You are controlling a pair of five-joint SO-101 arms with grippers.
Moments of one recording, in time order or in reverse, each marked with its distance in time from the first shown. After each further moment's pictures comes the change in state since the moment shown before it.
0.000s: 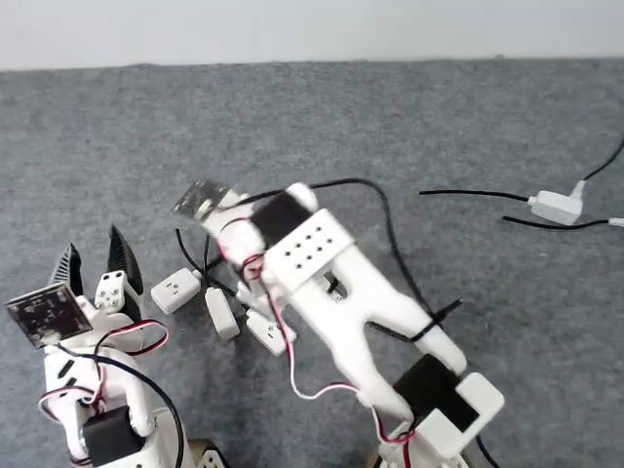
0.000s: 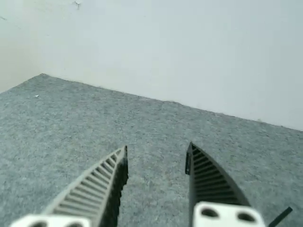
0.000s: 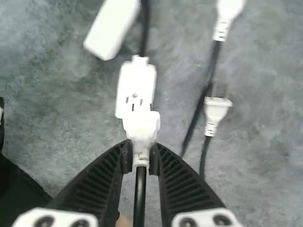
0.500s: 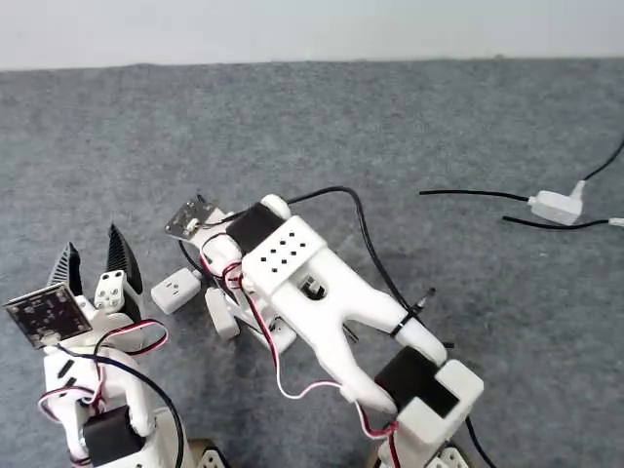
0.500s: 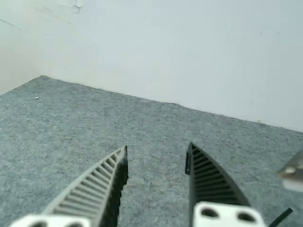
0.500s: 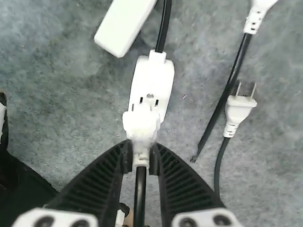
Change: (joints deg) left arm 0.0 0.0 0.0 -0.1 0.0; right arm -1.8 6.2 0.0 0.2 -2.9
